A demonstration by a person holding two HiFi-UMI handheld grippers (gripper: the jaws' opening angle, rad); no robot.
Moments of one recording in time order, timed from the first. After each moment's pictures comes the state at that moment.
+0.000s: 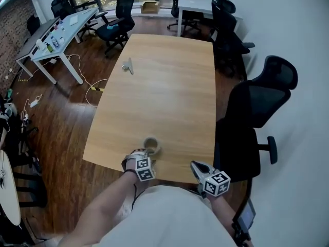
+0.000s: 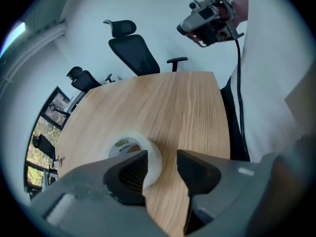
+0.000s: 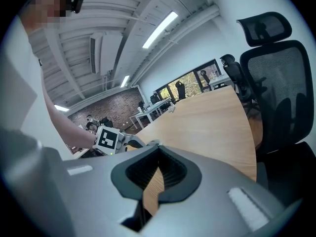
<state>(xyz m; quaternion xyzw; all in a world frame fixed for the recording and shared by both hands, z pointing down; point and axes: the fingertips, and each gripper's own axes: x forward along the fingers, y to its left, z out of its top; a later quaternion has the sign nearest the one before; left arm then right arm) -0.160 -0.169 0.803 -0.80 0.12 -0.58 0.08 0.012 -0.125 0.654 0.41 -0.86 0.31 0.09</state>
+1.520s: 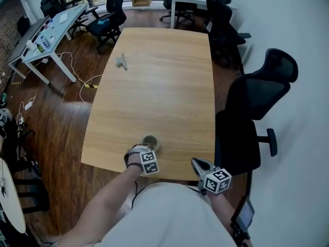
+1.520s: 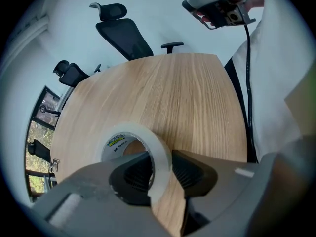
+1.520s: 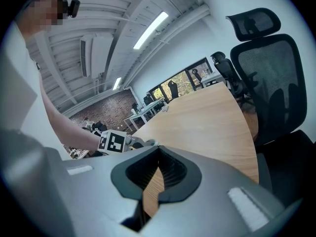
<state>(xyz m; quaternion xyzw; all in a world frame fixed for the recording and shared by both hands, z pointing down) -0.160 -0.196 0.833 -0.77 0.08 -0.63 0.08 0.014 -0.133 0.665 0.44 -0.83 0.34 0.07</state>
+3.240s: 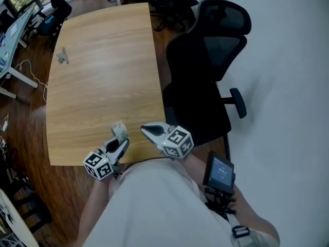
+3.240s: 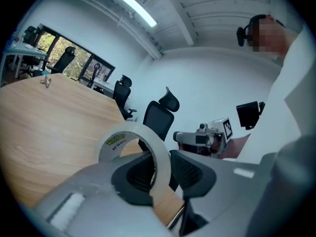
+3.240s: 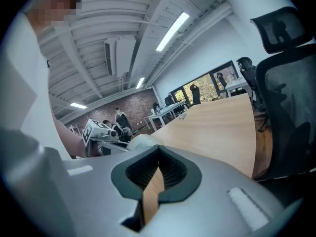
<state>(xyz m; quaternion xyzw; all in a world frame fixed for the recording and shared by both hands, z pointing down) -0.017 -0.156 0.631 -0.92 0.21 -0.09 -0.31 0.053 -0.175 0.604 0.32 -0.91 0.27 0.07</state>
